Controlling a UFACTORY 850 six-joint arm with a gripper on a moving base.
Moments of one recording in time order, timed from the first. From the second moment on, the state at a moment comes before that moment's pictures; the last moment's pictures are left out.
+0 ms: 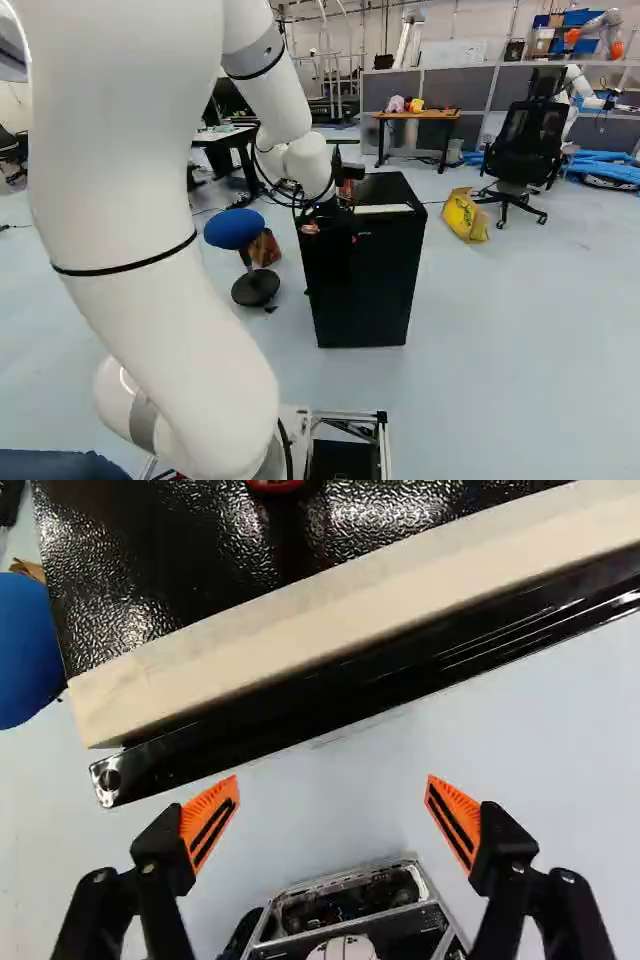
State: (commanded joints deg) arm -13.2 -10.1 -47.4 3.7 -12.5 0.0
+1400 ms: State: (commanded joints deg) arm -11.6 -11.6 -49.1 -10.6 -10.2 0.0
